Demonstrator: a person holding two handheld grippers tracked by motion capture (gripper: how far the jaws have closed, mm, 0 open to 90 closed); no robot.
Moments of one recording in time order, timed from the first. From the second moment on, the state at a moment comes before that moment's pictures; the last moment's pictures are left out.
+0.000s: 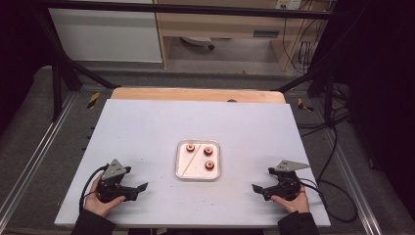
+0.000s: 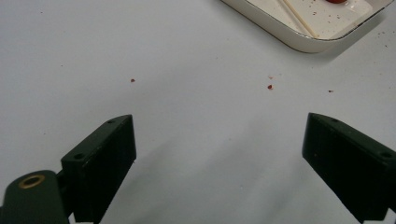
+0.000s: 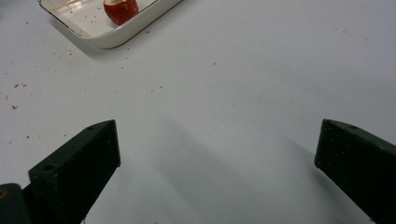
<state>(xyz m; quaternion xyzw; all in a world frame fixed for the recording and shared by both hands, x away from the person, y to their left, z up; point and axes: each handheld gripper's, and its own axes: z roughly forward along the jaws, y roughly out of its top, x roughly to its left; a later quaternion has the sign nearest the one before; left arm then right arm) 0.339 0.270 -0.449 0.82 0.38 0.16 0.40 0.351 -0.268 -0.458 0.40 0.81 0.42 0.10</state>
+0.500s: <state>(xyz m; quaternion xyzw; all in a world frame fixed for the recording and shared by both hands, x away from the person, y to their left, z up) 0.340 0.263 -0.447 0.82 0.37 0.16 0.40 0.351 -0.267 -0.458 0.40 0.81 0.43 0.10</state>
